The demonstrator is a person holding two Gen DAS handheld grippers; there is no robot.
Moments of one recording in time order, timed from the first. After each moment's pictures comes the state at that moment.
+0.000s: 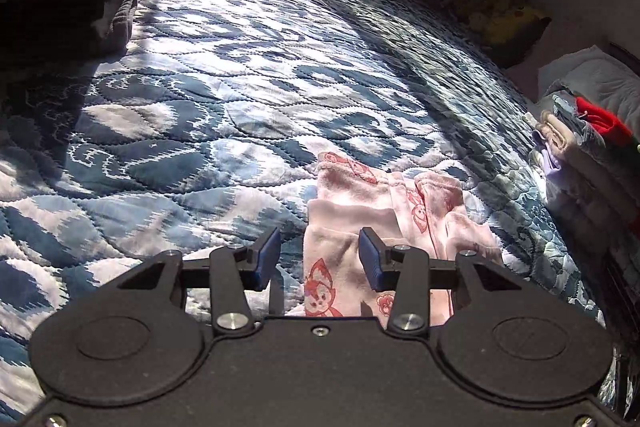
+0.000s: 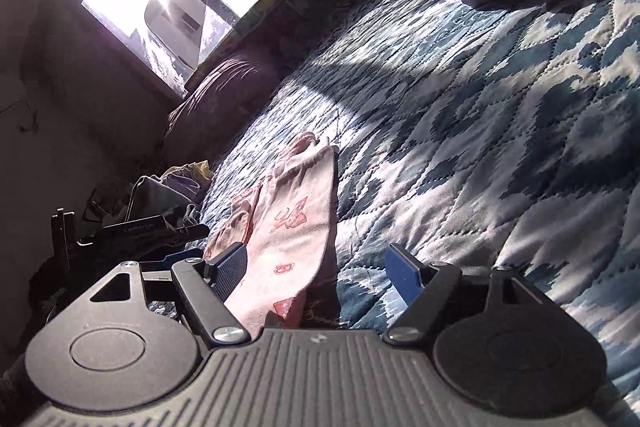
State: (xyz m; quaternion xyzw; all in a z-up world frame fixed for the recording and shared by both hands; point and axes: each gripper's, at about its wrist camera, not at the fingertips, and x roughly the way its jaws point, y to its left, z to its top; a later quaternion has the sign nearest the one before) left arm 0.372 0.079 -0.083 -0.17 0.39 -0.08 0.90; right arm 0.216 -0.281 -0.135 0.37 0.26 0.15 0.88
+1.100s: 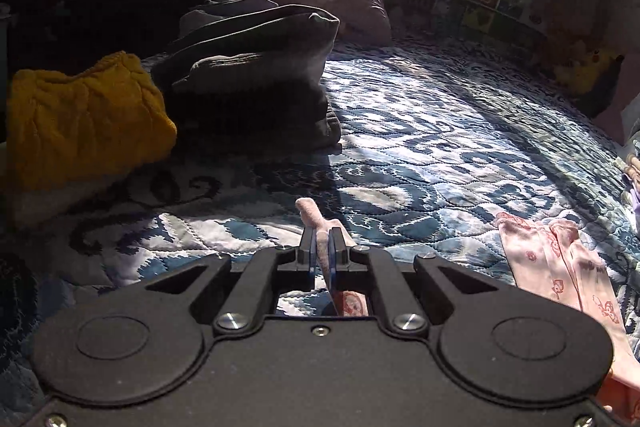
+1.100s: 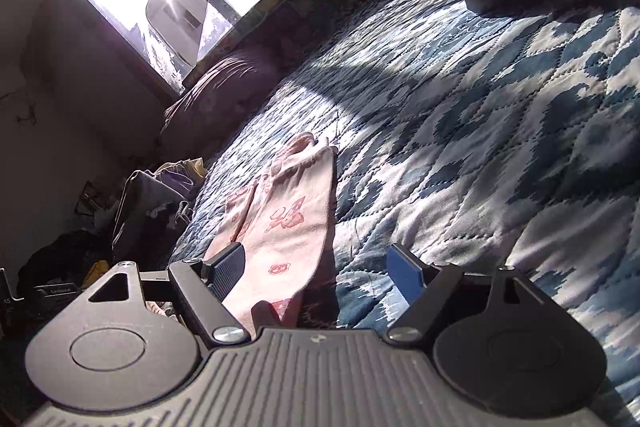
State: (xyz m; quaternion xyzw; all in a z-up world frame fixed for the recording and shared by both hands) left arm 0.259 0.207 -0.032 -0.10 0.29 0.10 0.95; right arm 0.213 -0.276 -0.135 0.34 0.26 0.14 0.89
